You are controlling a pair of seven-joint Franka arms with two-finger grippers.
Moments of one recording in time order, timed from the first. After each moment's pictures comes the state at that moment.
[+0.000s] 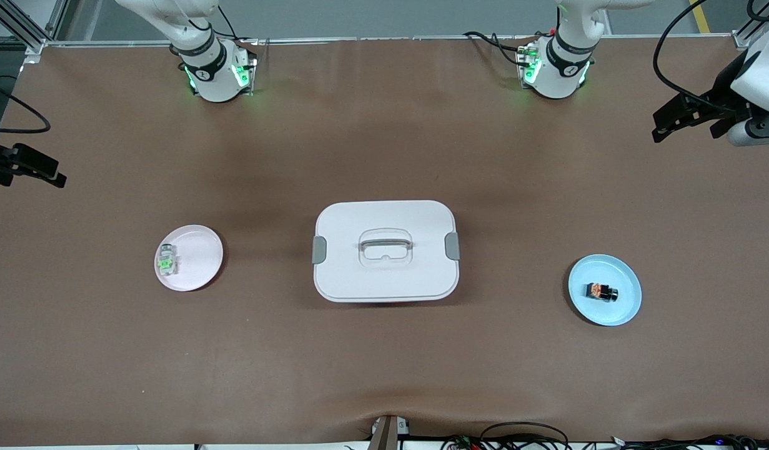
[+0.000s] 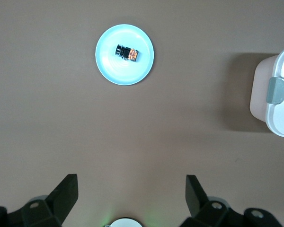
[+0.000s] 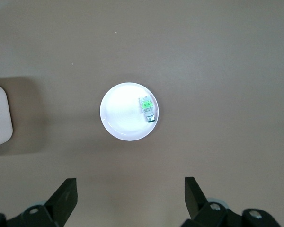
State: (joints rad) left arm -0.03 -0.09 -0.08 -1.60 0.01 1.48 -0.16; right arm -0.15 0.04 0.05 -1.53 0.02 1.57 -0.04
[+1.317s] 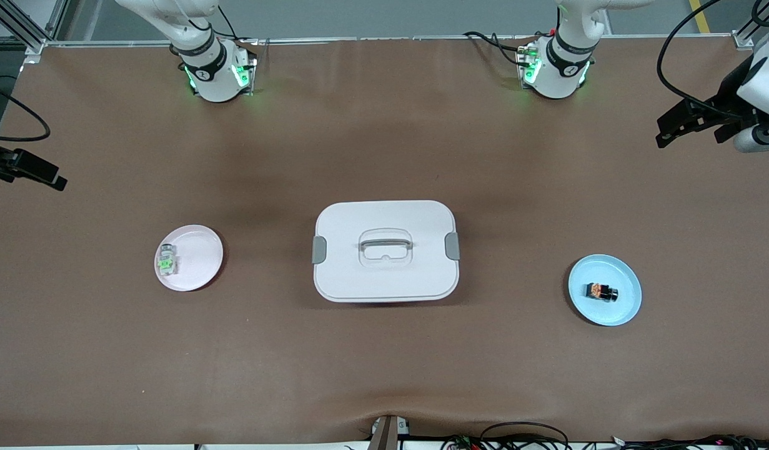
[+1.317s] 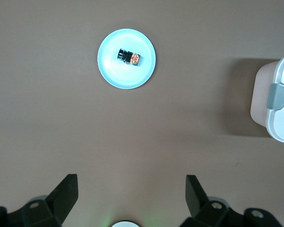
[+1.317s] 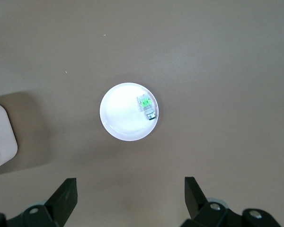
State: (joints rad) left arm -0.02 -0.07 -0.07 -1.57 0.01 1.48 -0.16; right arm -0.15 0.04 0.06 -1.54 0.02 1.56 0.10
